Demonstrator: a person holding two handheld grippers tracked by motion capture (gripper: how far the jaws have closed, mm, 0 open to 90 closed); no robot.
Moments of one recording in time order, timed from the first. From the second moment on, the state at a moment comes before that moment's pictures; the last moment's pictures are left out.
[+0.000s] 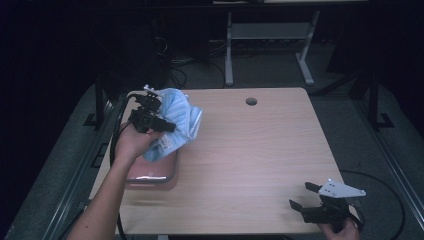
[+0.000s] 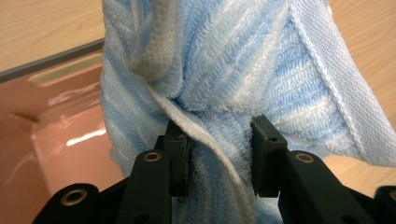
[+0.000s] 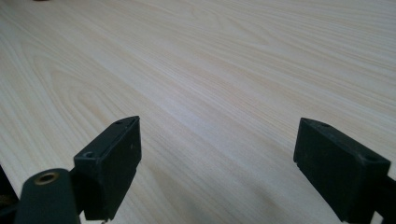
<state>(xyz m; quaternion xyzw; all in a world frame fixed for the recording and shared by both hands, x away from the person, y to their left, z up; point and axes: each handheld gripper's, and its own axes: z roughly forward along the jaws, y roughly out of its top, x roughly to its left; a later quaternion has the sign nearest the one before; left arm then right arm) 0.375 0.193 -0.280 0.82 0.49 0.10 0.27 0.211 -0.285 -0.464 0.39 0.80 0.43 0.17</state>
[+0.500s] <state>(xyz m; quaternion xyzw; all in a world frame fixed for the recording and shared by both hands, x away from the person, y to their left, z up) 0.379 0.155 -0.276 0.84 0.46 0.09 0.27 0.211 -0.287 -0.463 0.39 0.79 0.44 0.17</state>
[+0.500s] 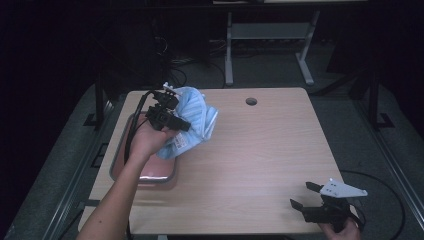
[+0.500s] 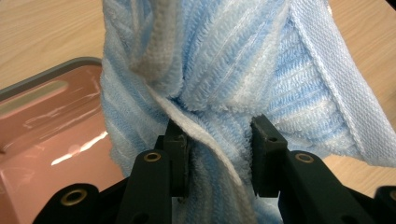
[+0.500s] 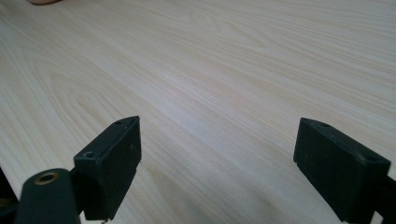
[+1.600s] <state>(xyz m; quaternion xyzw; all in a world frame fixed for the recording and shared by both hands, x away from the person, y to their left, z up) 0.392 0.088 -0.293 0.86 0.42 0.07 0.27 0.210 -0.286 -0.460 0.39 0.79 0.44 0.17</state>
